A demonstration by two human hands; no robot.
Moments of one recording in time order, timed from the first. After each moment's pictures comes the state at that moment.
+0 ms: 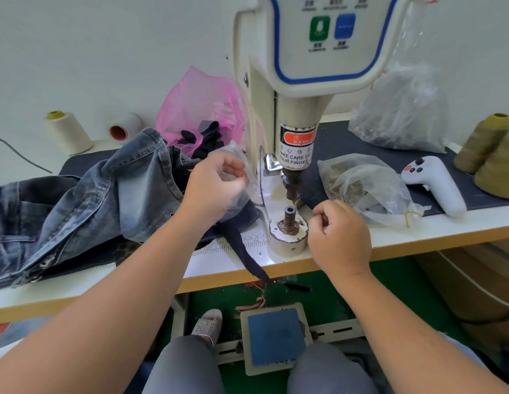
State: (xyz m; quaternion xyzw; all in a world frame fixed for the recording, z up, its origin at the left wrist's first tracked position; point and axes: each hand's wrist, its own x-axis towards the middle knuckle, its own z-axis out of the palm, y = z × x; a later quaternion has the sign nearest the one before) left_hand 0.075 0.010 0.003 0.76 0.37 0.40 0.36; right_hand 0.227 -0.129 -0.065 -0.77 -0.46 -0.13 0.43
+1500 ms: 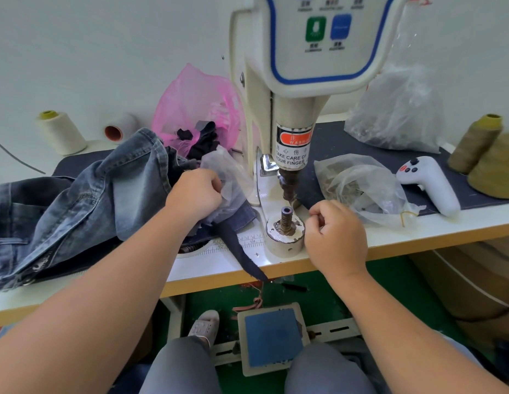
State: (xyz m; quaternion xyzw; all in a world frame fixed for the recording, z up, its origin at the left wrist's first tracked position) left_hand 0.068 0.044 -0.004 0.83 0.53 0.14 0.13; right_hand 0.227 -0.130 -0.063 -0.78 -0.45 -0.12 0.41
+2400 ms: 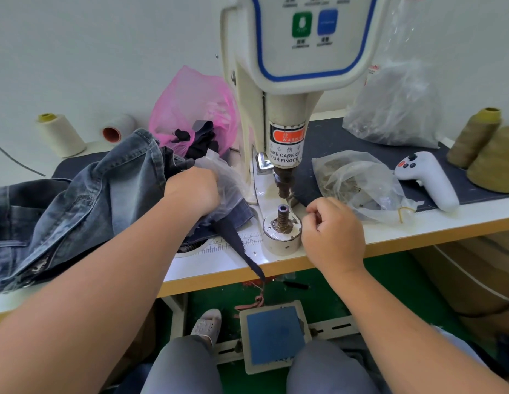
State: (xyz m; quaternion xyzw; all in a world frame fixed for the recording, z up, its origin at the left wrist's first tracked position) left_hand 0.084 0.043 0.015 0.83 0.55 -0.08 -0.01; right_hand 0.227 -0.130 -0.063 -0.78 -0.45 -0.12 0.42
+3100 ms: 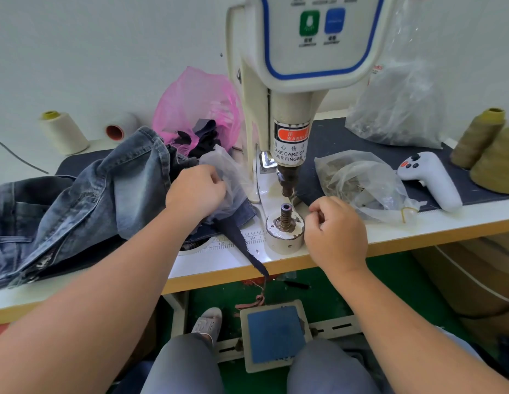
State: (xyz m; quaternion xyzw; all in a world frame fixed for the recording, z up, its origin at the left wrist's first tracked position) left_hand 0.068 0.038 -0.006 0.82 0.53 0.20 0.10; right_hand 0.227 -0.130 -0.063 -0.78 -0.45 -0.11 0.42
